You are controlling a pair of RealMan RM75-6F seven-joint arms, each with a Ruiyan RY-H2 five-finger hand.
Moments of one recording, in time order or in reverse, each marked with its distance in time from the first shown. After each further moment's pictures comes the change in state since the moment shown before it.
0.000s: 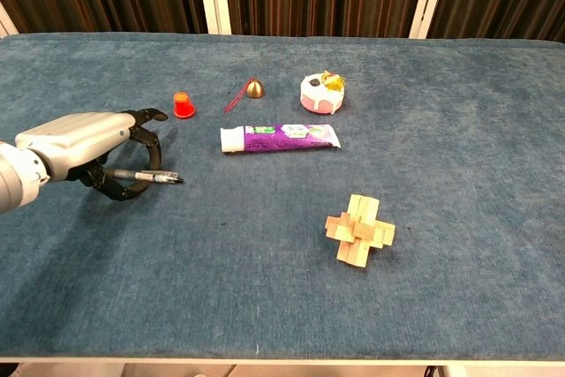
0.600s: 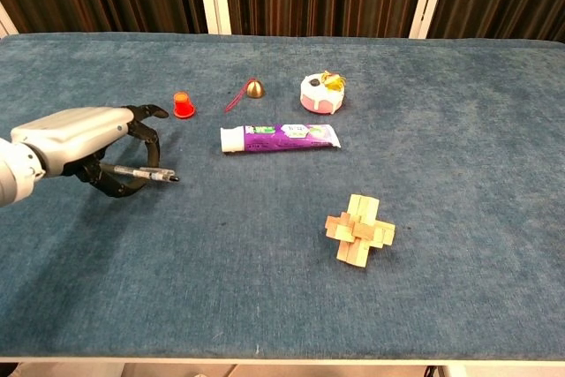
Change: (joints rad) left arm 0.005 0.021 0.004 -0.023 0.043 0.038 -0.023; right arm 0.000 0.000 -0.001 0.000 -0.001 -0.001 -0.001
